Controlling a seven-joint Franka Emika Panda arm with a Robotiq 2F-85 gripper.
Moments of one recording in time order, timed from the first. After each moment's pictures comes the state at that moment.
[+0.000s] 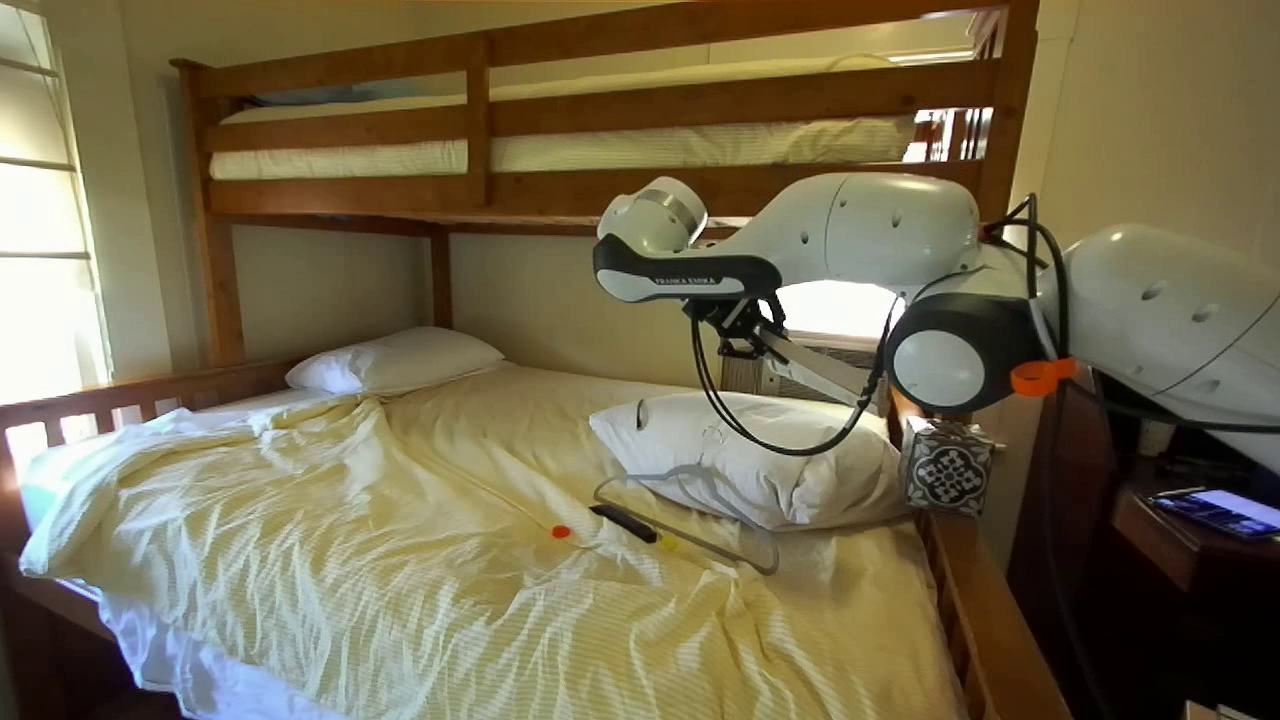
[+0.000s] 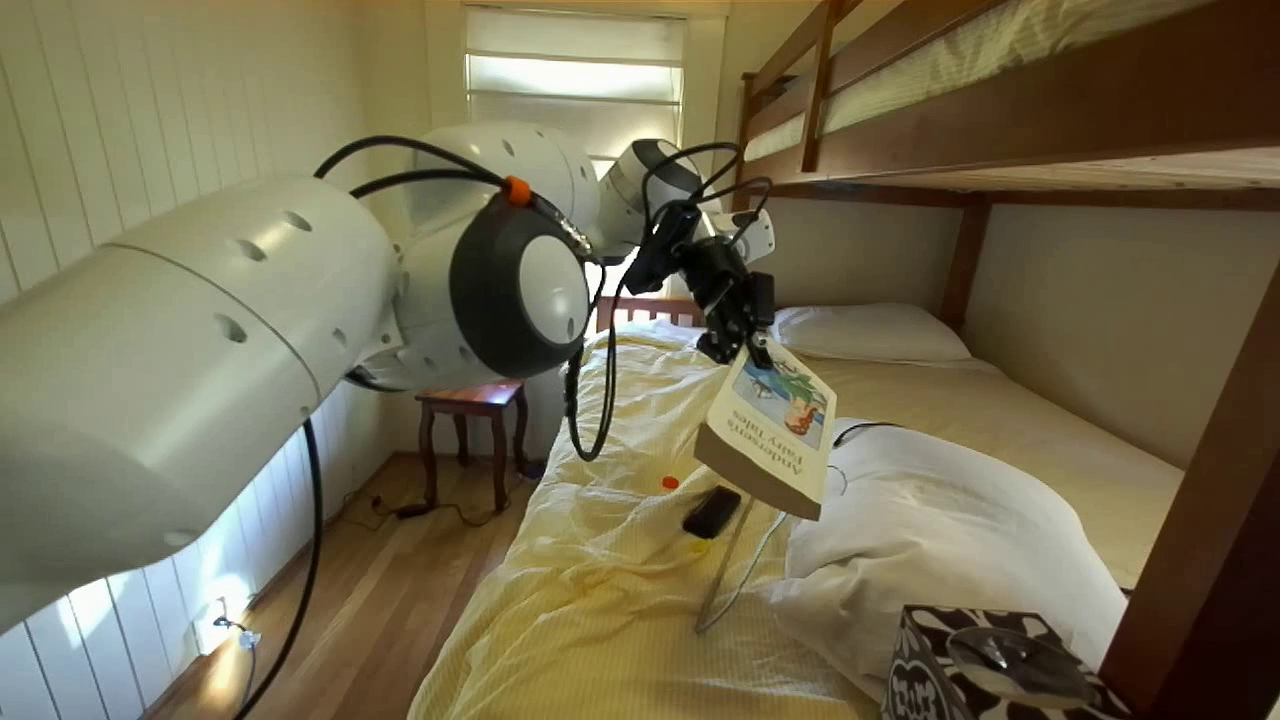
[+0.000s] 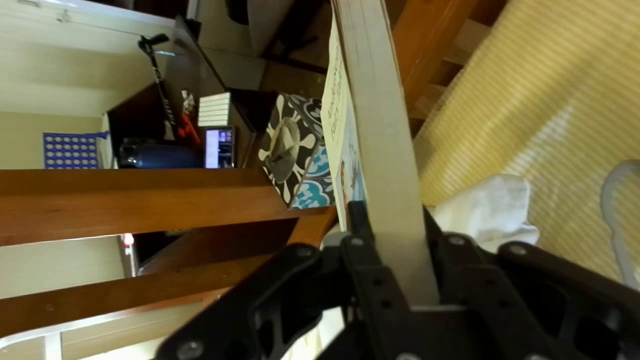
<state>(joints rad) 0.16 1.05 -0.36 -0.46 -0.53 0.88 0.29</state>
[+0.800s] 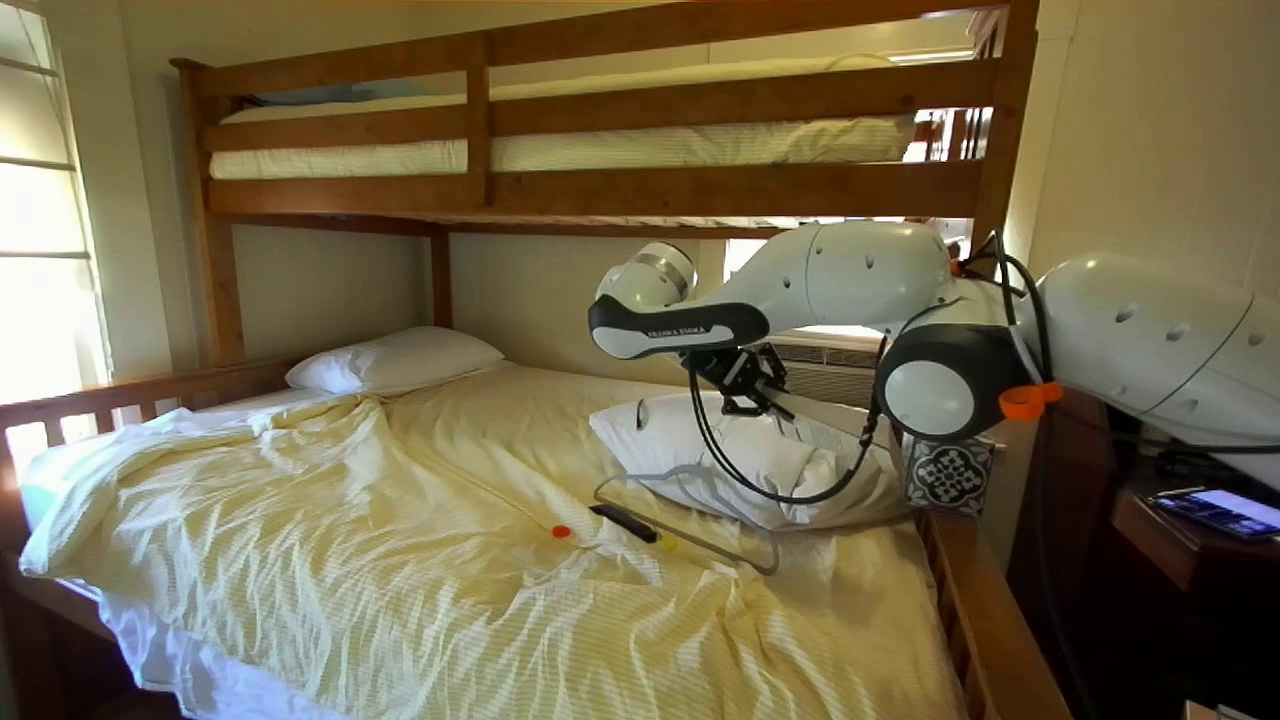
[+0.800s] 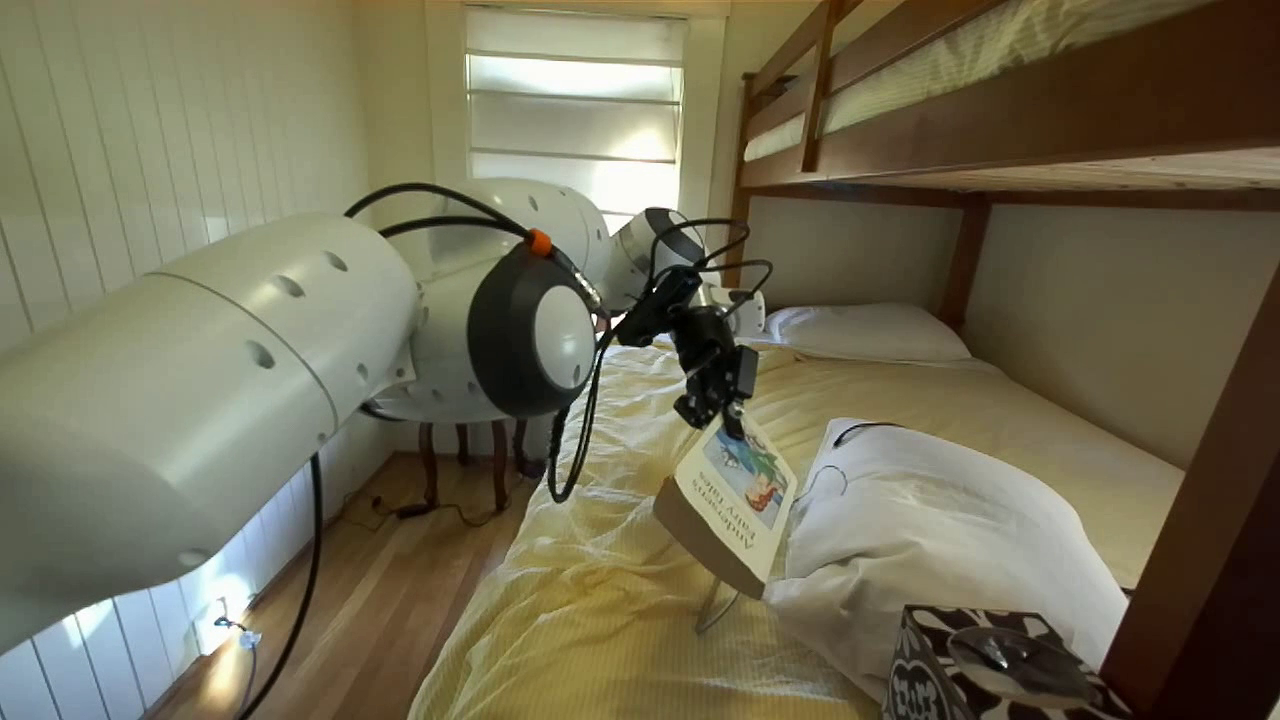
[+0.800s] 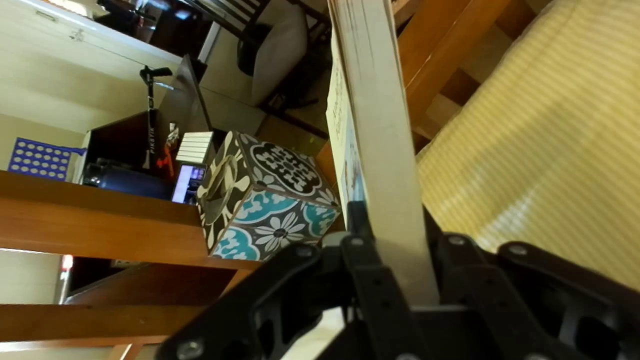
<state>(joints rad) 0.14 1.14 -0.30 -0.51 -0.47 0.83 0.24</state>
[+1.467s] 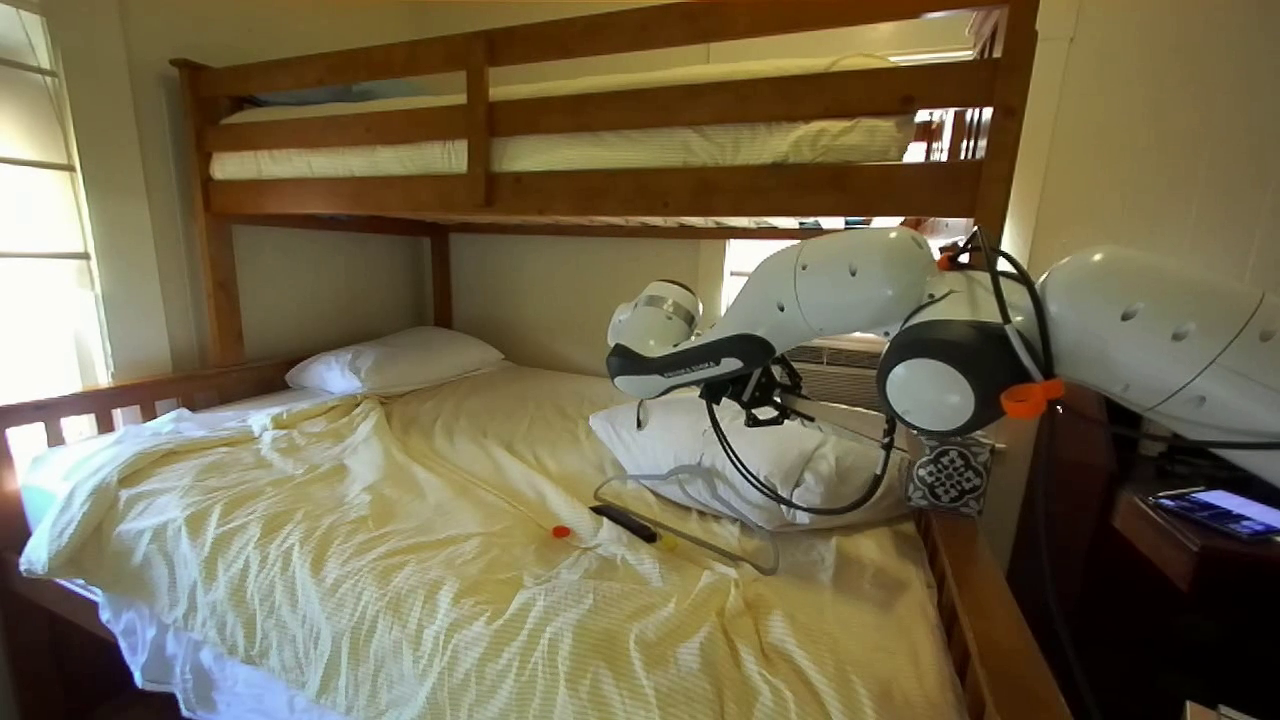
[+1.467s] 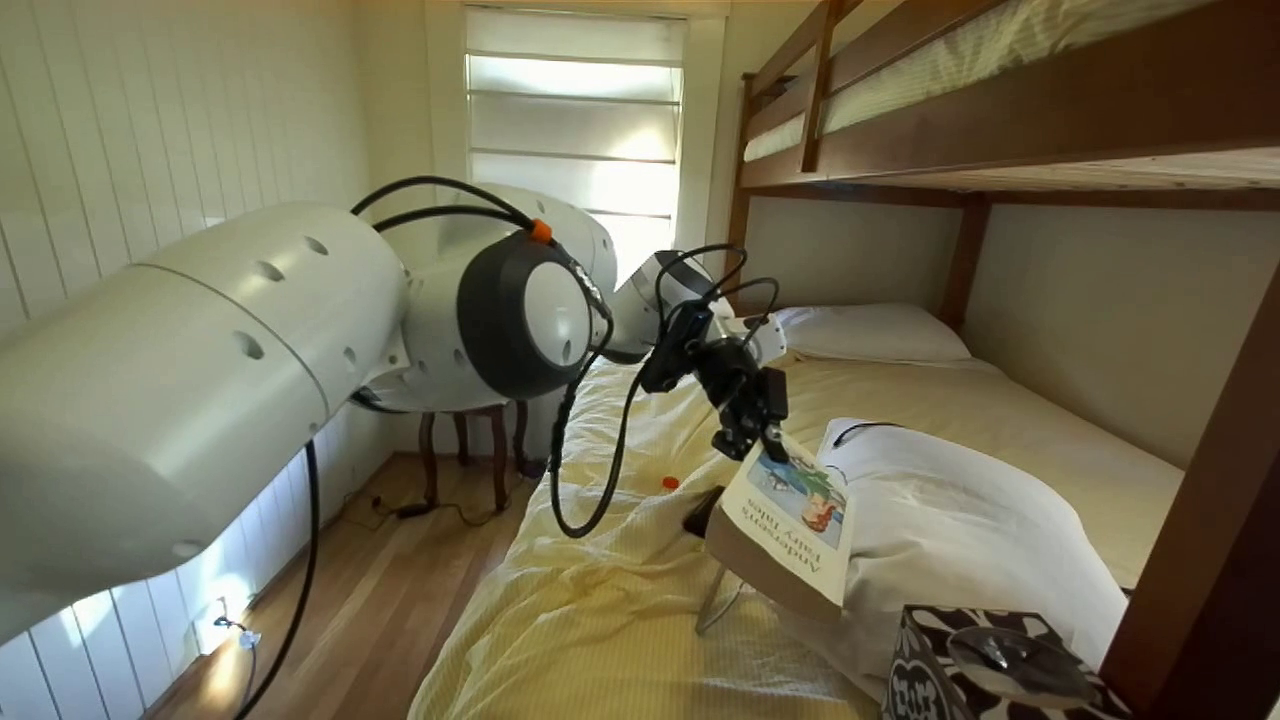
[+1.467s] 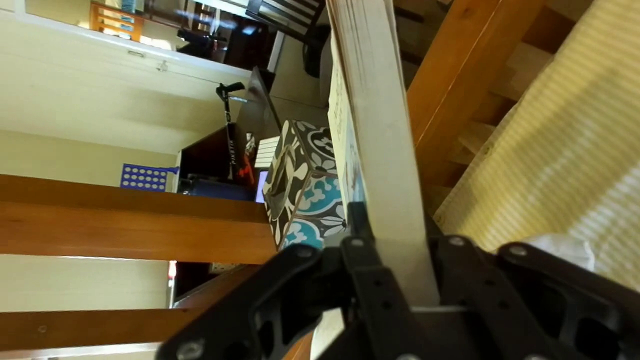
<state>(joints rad) 0.16 1.11 -0.37 -0.72 -0.58 0.95 0.36</state>
